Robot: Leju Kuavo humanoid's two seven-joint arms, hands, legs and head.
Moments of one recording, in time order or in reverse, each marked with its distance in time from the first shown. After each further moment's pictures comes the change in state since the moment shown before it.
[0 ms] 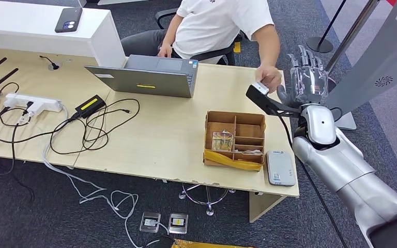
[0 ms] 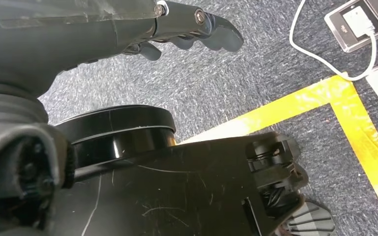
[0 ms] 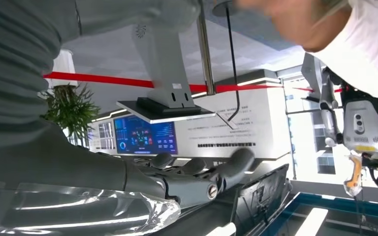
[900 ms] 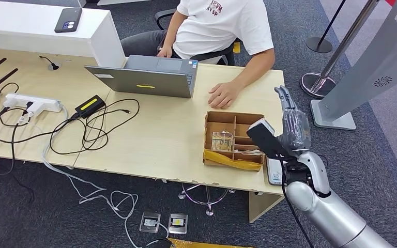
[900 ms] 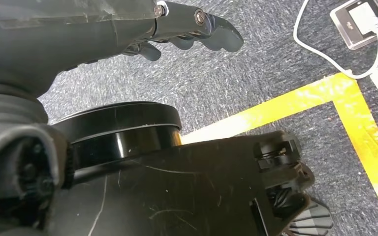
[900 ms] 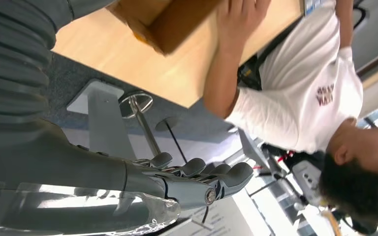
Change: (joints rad) left arm 0.022 0.008 0.001 0.001 0.057 0.014 -0.052; right arm 0.375 -0.103 -0.108 -0.462 -0.369 -0.092 -0.200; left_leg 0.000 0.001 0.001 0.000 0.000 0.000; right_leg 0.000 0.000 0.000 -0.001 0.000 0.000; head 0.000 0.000
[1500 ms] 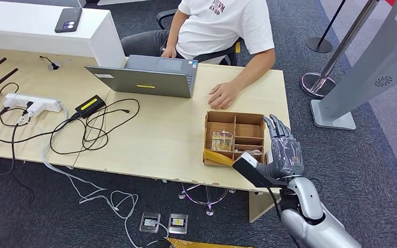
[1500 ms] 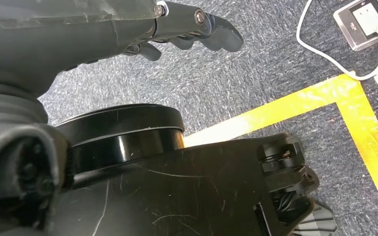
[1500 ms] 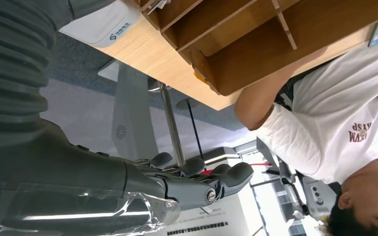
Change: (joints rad) left arm 0.003 0.000 0.006 0.003 -0.008 -0.001 0.003; right arm 0.146 -0.009 -0.010 -0.004 0.306 0.057 0.087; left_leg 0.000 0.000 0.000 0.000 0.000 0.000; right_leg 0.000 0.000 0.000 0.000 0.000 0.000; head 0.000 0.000
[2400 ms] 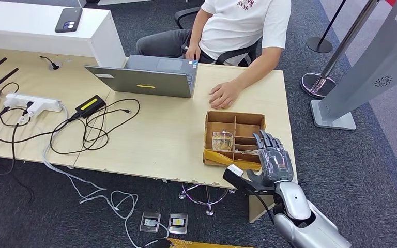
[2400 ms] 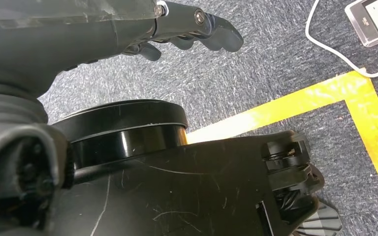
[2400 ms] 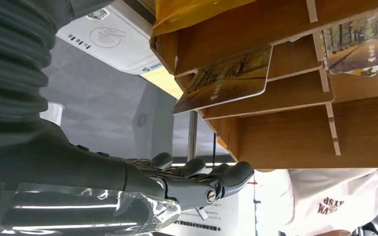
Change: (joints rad) left arm -0.007 -0.004 0.000 0.000 0.017 -0.012 0.028; right arm -0.012 0.050 0.060 0.140 0.155 0.146 0.088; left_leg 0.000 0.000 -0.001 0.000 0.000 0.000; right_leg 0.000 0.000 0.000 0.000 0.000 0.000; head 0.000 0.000
